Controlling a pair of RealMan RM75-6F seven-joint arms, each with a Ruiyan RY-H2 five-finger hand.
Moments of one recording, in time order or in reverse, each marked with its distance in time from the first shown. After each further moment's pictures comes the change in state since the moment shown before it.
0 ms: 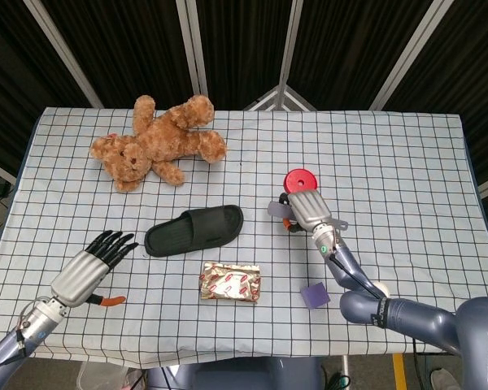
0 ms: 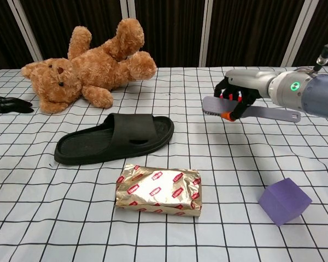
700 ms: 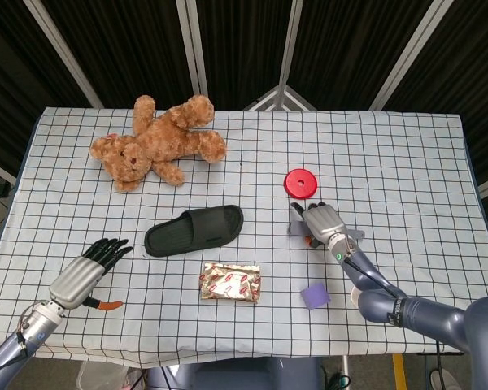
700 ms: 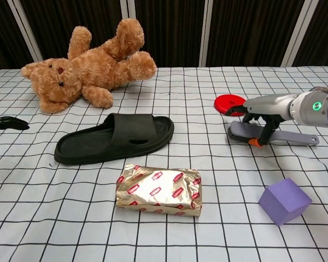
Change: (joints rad) left arm 0.023 -0.039 -0.016 0.041 -0.049 -0.078 -0.108; right arm 0.007 0.067 -0.114 0.028 0.020 -0.139 -0.054
